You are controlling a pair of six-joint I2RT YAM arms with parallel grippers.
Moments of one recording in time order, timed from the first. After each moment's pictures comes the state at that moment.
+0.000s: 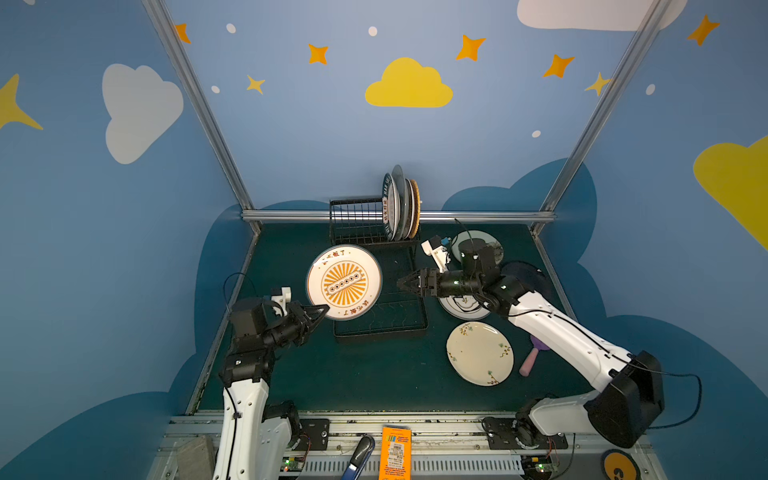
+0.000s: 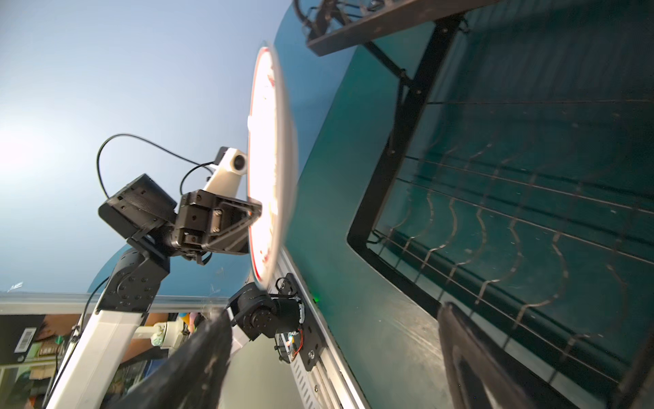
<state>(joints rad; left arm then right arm) 0.14 0.69 0.59 -0.41 0.93 -1.07 0.67 1.38 1.19 -0.30 -0.63 0.62</state>
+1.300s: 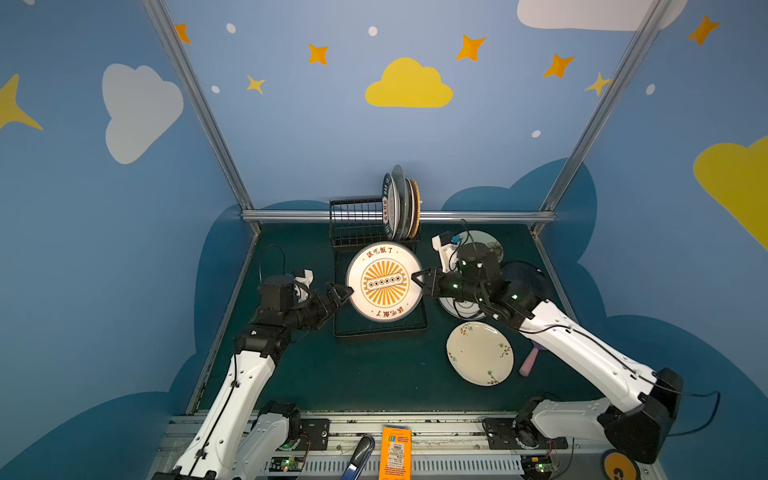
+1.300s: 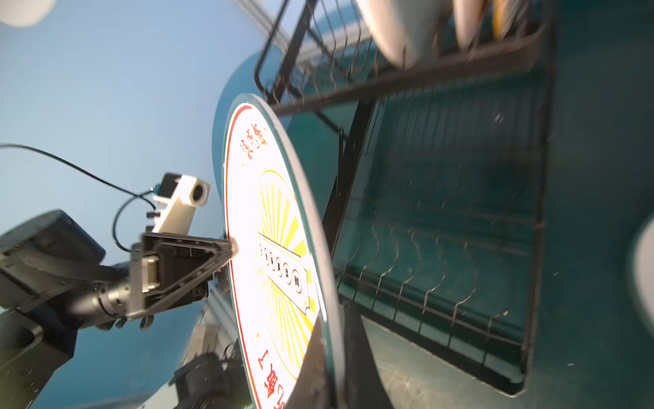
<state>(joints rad) -0.09 0.88 0.77 -0.51 0.55 -0.86 0.77 1.25 1.23 -0.42 -0.14 0.65</state>
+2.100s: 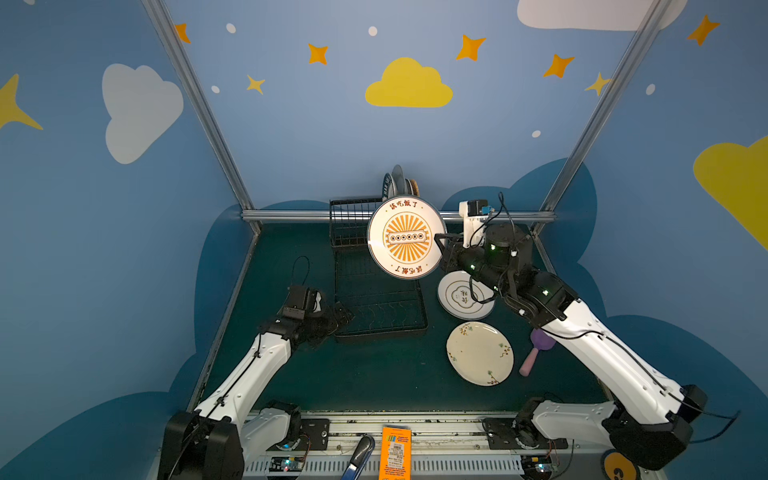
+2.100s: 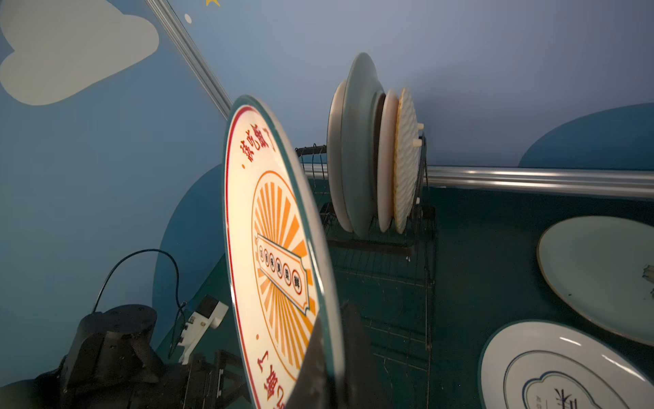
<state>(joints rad) -0.21 1.10 0.67 -0.53 0.33 -0.78 0.78 1.26 1.47 -0.44 0.17 0.40</state>
